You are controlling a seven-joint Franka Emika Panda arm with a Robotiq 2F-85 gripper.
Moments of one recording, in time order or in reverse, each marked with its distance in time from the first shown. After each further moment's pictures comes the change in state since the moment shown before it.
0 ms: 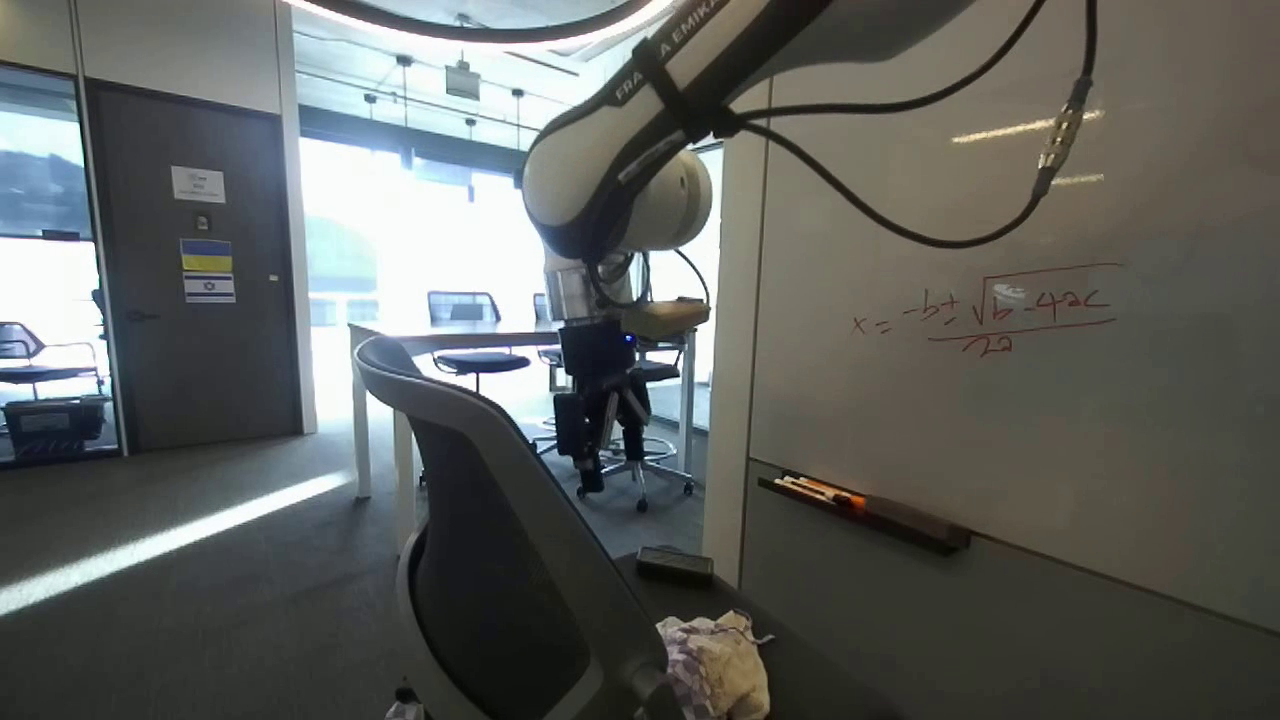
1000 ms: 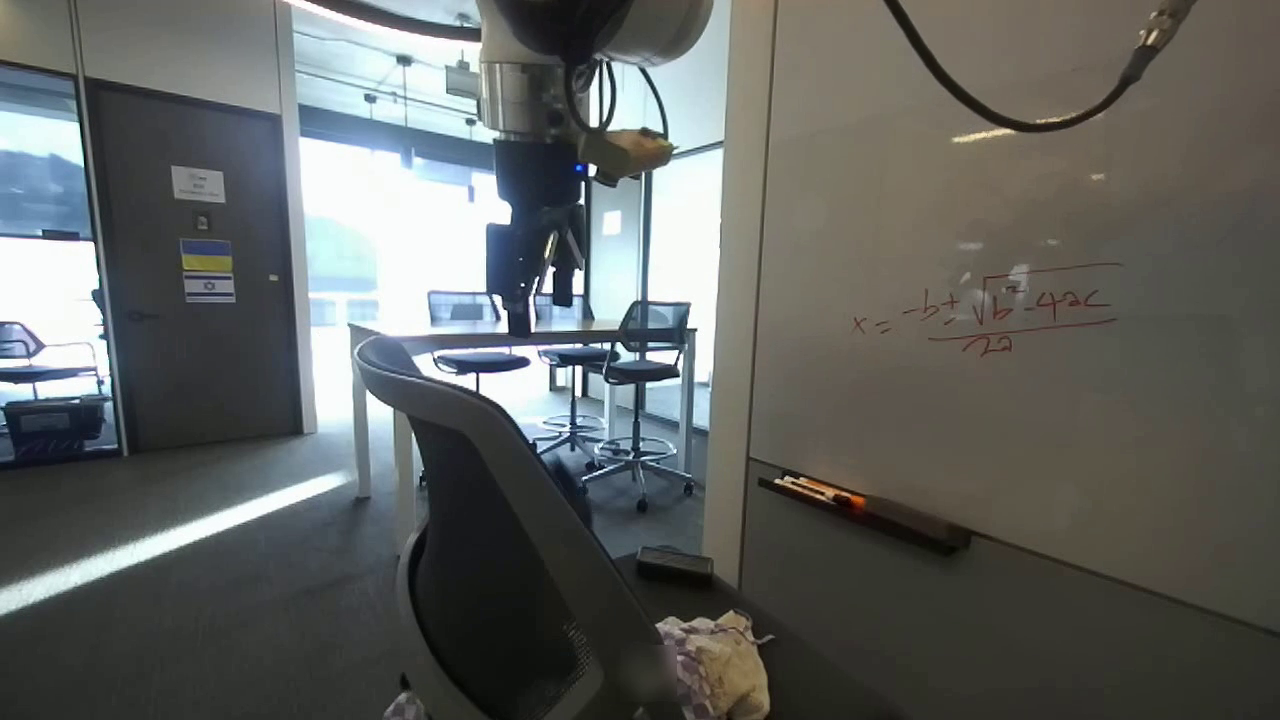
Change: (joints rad) arm 0.075 -0.217 0.073 0.064 -0.134 0.030 0.009
